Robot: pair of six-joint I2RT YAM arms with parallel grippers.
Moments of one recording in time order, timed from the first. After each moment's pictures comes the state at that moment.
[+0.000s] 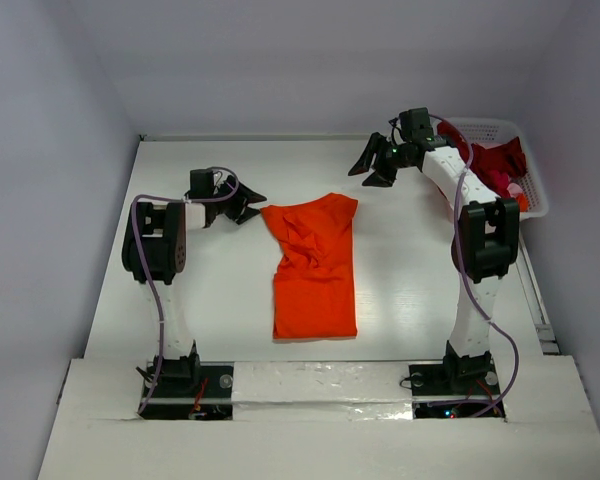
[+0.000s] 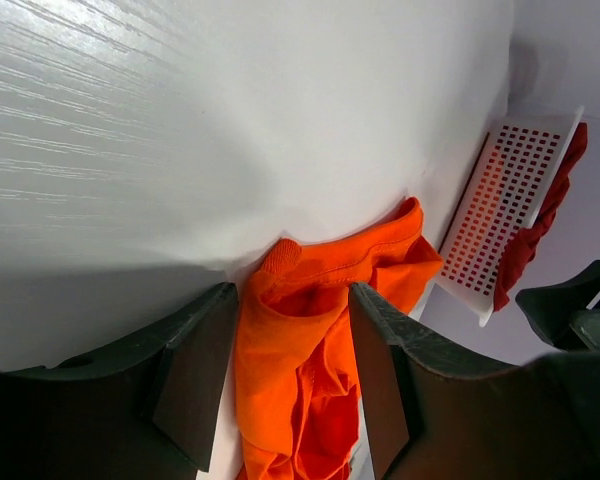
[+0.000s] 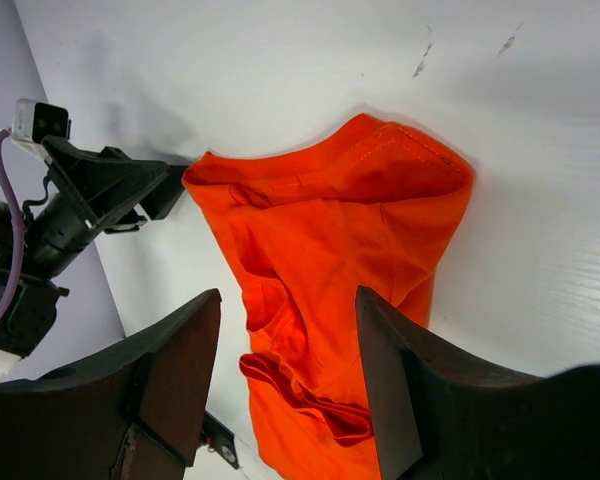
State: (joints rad) left arm -0.05 2.07 1.14 0.23 0.57 -1.03; right arm 0.18 2.08 1.85 -0.64 -0.53 0.61
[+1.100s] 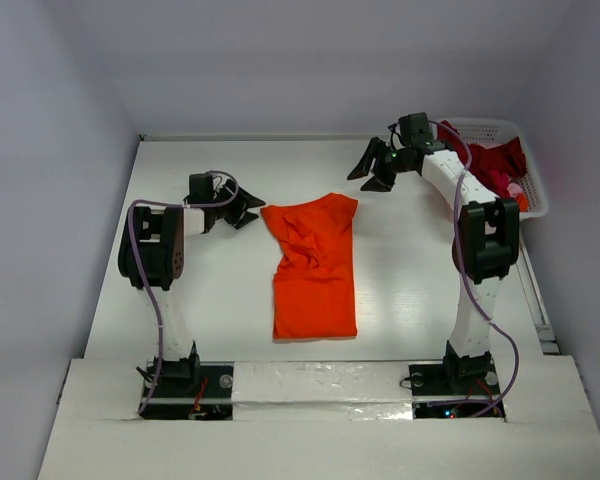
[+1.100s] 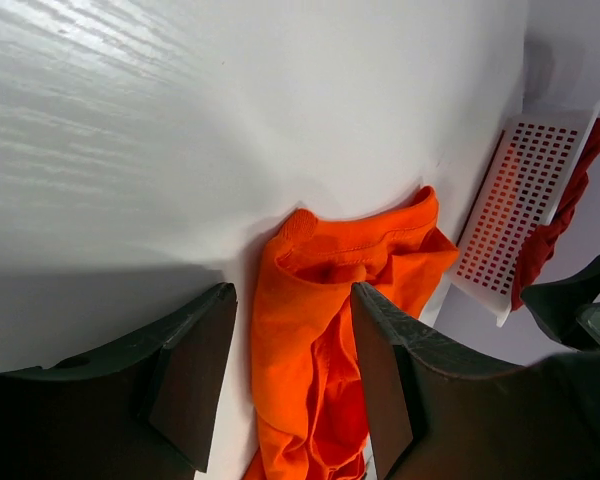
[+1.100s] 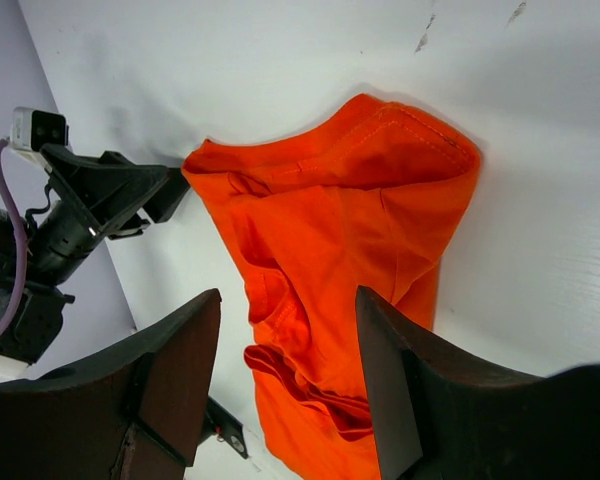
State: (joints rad) left arm -0.06 2.01 1.05 0.25 0.54 -1.00; right arm 0.18 2.07 1.80 -0.61 -0.56 0.63
